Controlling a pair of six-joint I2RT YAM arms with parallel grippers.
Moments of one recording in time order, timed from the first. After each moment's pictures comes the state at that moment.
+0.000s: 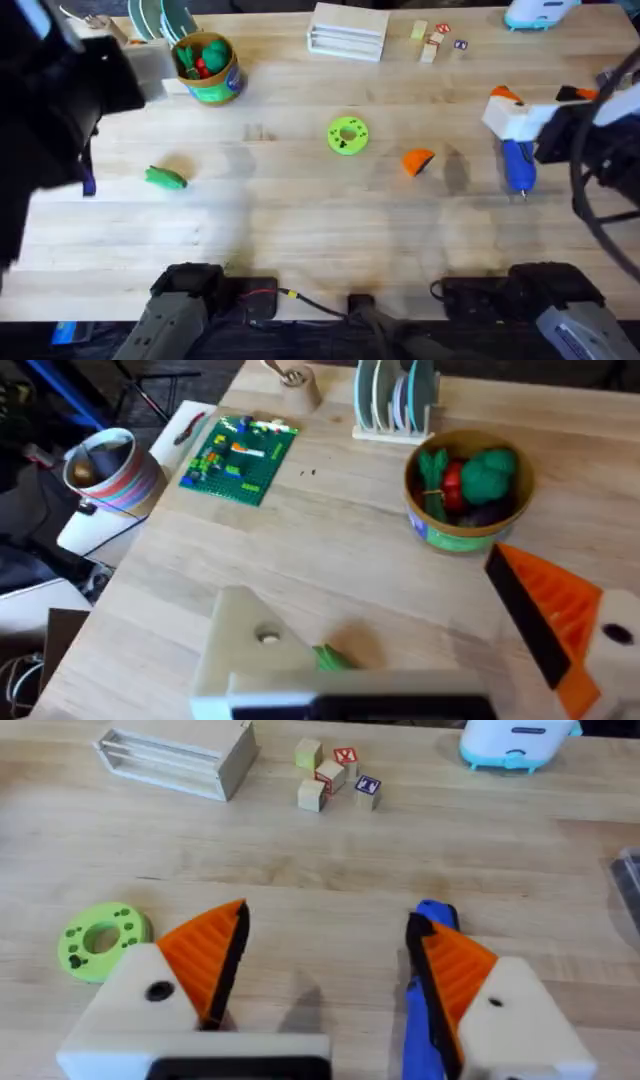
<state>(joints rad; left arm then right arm) 0.00 0.79 0.99 -0.72 -0.45 -0.03 0.01 0.53 0.60 -0.52 -0.02 -0.03</state>
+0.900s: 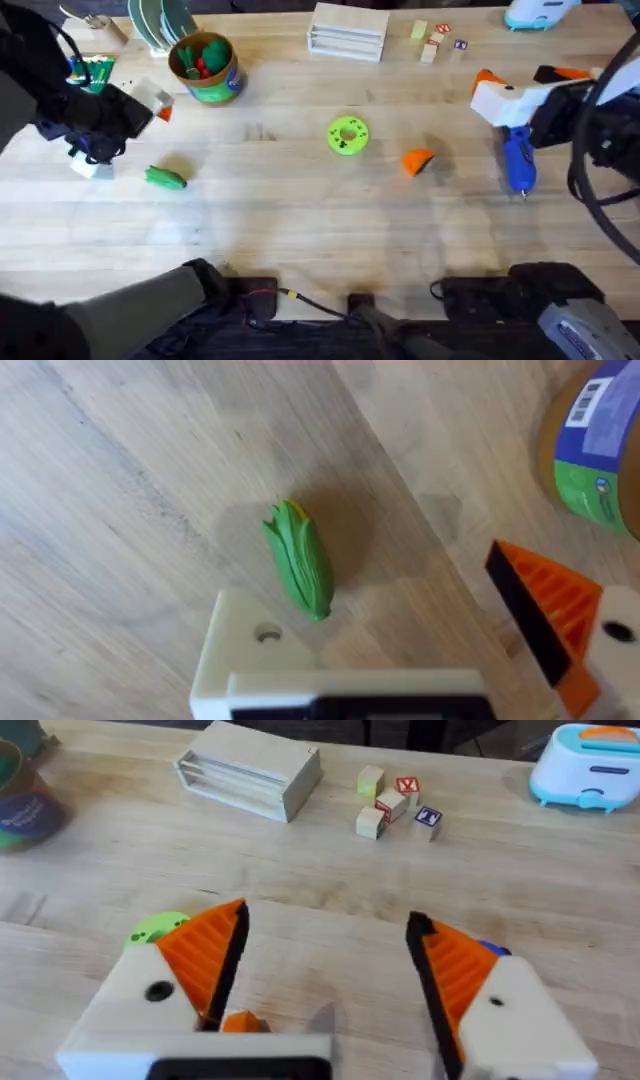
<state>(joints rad) 0.48 1.34 1.00 -0.85 0.02 -0.53 0.01 0.63 0.64 -0.43 -0.18 -0.03</state>
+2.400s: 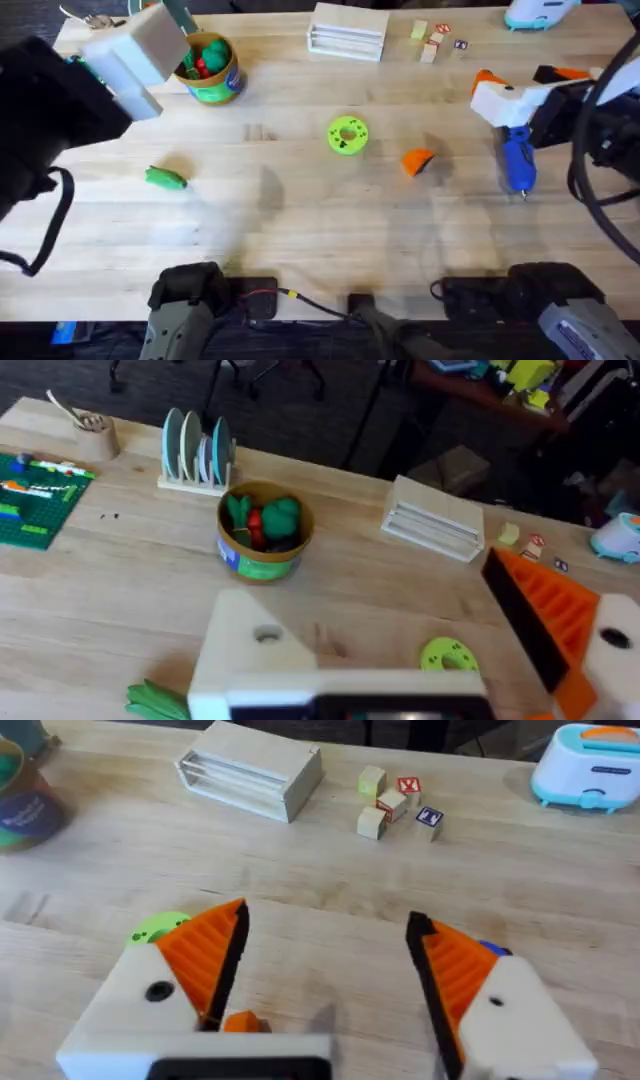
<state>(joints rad) 0.15 0.55 1.04 -0.79 0.17 -0.22 0.01 0.63 0.64 -0.43 -0.19 -0.03</state>
